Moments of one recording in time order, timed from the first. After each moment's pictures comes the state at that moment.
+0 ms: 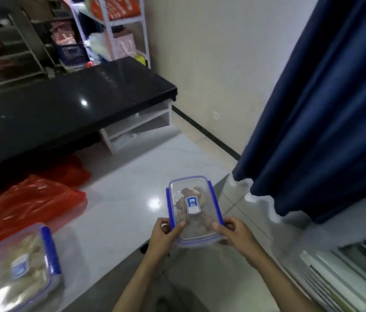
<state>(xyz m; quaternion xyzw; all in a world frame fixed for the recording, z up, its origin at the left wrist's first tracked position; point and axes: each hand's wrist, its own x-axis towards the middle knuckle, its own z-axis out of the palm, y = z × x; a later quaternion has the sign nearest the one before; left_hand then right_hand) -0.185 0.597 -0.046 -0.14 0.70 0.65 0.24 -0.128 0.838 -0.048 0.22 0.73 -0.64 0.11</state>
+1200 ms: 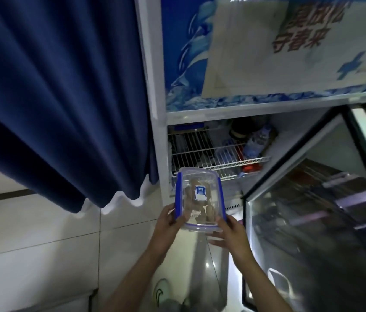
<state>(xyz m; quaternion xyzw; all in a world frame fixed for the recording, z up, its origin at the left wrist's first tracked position) -0.029 1.182 -0.074 0.27 0.60 0.48 0.59 0.171 1.210 -0.072 0.61 0.34 -0.63 -0.35</state>
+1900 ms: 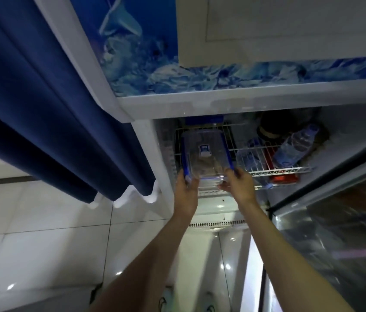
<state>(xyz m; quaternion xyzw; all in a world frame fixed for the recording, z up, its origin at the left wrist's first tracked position) 0.005 1.362 -0.158 0.26 0.70 0.51 0.43 0.141 1.447 -0.162 0.58 0.41 -0.60 -0.36</state>
